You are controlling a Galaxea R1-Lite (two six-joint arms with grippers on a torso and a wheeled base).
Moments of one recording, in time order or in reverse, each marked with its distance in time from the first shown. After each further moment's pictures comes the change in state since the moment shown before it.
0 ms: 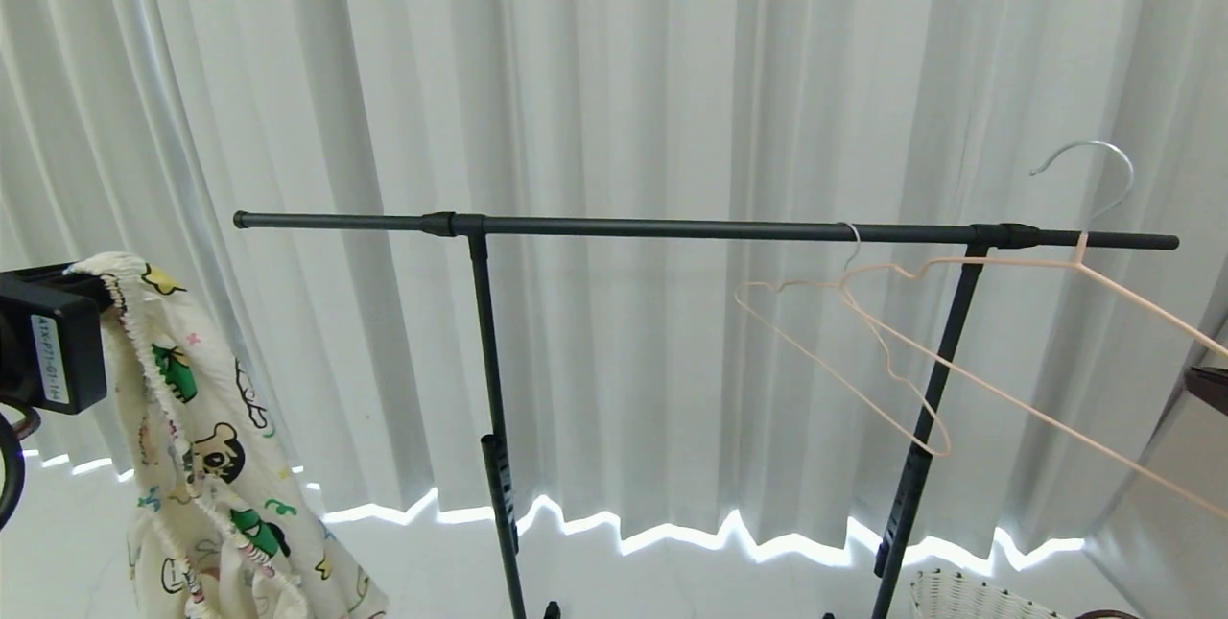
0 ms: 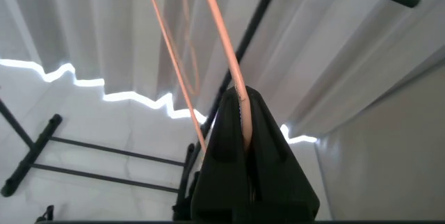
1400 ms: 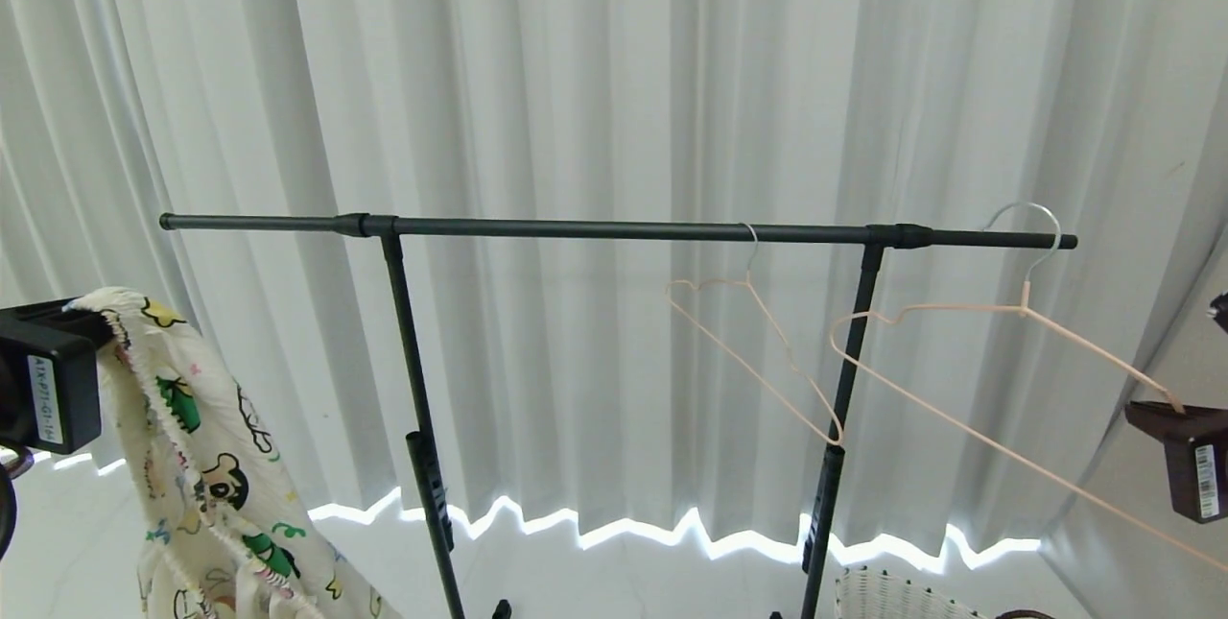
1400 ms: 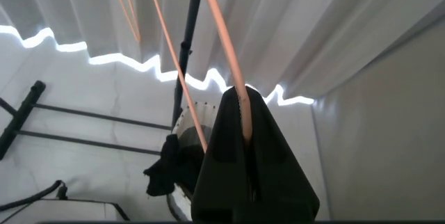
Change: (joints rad) left arm 0.000 -0.025 0.034 0.039 0.000 -0.011; right arm -0.006 0.129 0.021 0.001 -0.010 0.088
